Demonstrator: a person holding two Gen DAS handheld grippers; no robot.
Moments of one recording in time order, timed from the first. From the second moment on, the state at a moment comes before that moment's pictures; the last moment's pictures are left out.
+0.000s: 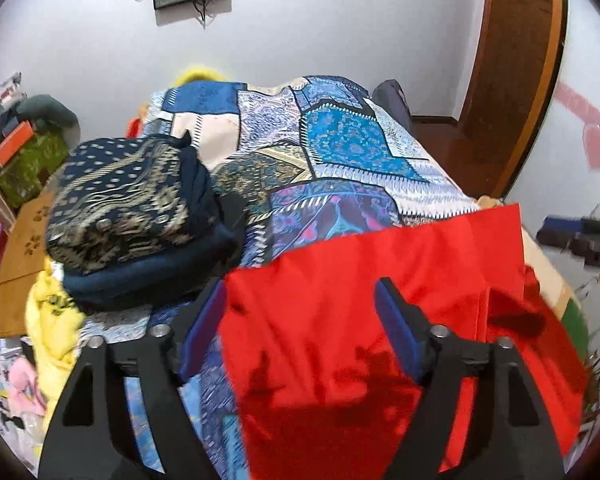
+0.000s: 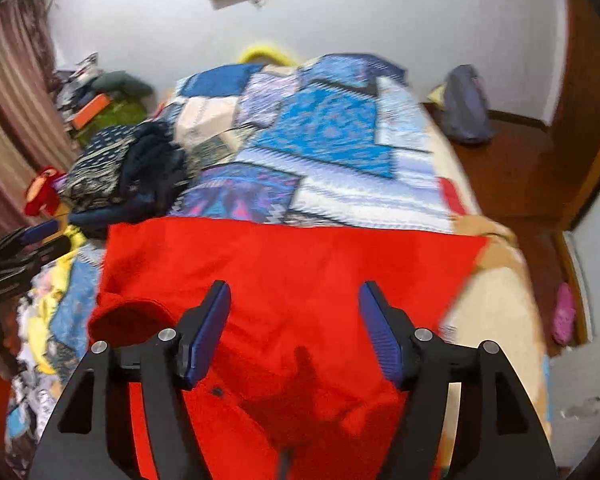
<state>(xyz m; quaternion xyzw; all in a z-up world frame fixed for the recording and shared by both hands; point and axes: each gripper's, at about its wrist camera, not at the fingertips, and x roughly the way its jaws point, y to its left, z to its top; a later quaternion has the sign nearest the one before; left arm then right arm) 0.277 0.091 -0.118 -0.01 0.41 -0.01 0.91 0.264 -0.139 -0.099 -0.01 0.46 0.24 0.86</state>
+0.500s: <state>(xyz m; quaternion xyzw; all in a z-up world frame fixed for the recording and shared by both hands) 0.245 0.075 -0.223 0.00 0.50 0.00 0.87 0.223 -0.160 -0.195 -0.03 0.56 0.24 0.79</state>
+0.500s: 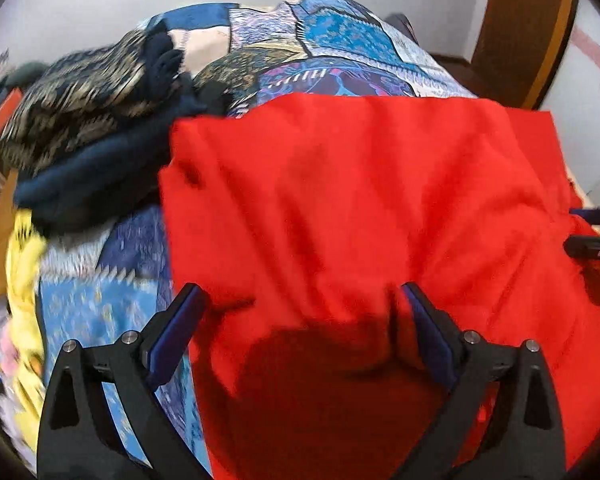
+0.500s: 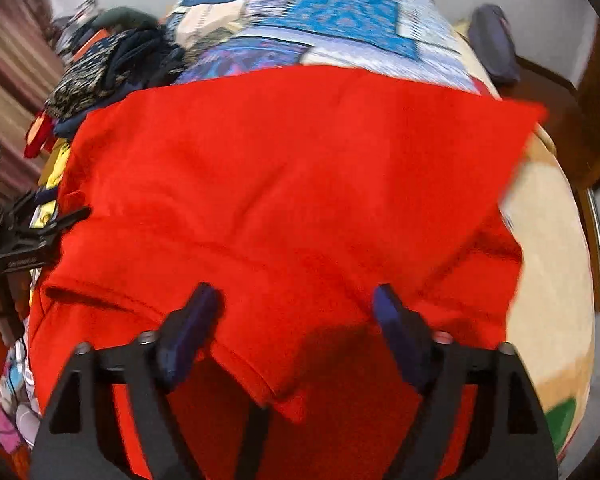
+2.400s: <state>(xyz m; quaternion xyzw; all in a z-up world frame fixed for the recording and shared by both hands) 0.327 0.126 -0.221 -0.12 0.45 0.01 0.89 0.334 -0.202 -0.191 0.03 0.50 0.20 0.85</state>
